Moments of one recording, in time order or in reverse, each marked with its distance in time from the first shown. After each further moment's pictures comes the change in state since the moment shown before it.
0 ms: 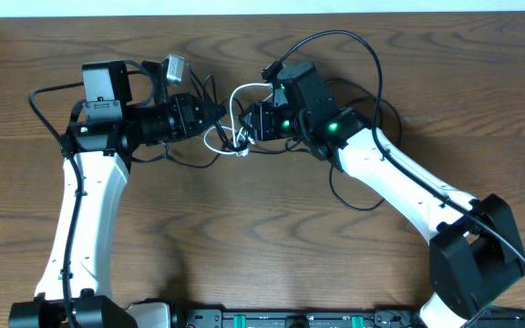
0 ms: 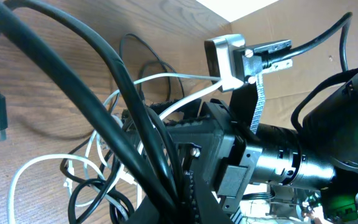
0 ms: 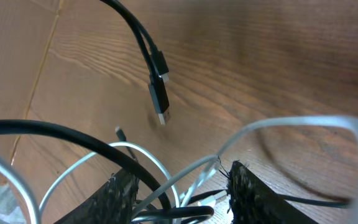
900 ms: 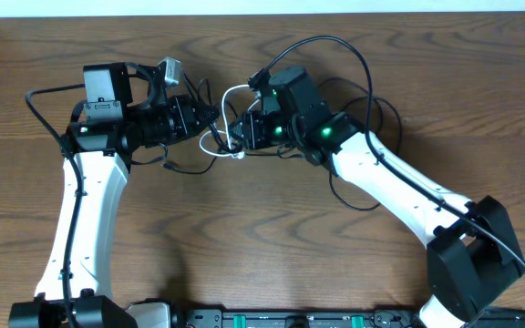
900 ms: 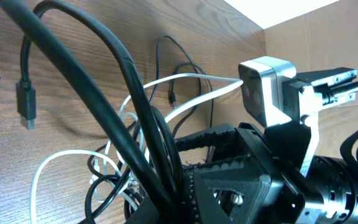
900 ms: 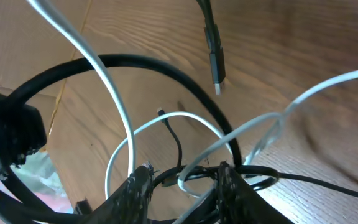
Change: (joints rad) left arm 0.000 0.000 0.000 -0.038 -0.131 -0.002; right arm 0.040 0.002 0.000 0.013 -0.122 0.018
